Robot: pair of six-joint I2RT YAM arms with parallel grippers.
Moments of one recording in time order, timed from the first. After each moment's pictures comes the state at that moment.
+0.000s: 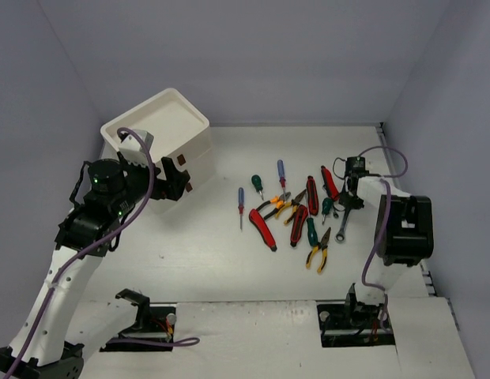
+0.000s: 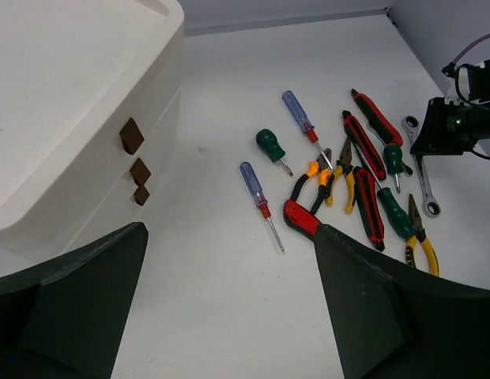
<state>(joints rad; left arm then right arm) -0.34 0.88 1.20 -0.59 0.15 -0.21 -0.05 1.74 0.98 -0.36 0.27 0.29</state>
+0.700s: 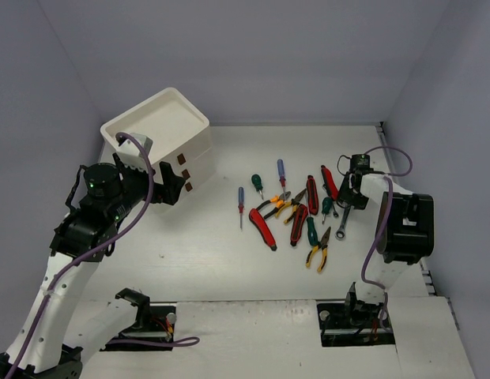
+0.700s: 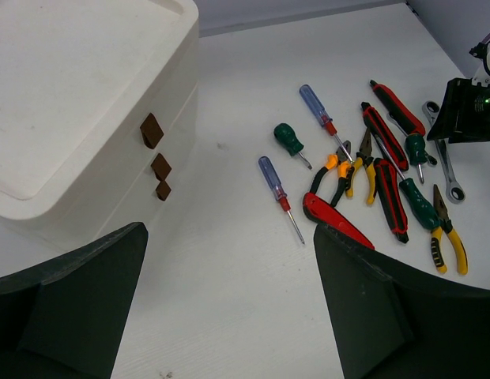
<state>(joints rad) -0.35 0.84 1.20 -0.63 0.11 -0.14 -0.08 1.77 1.02 -0.38 0.20 0.33</state>
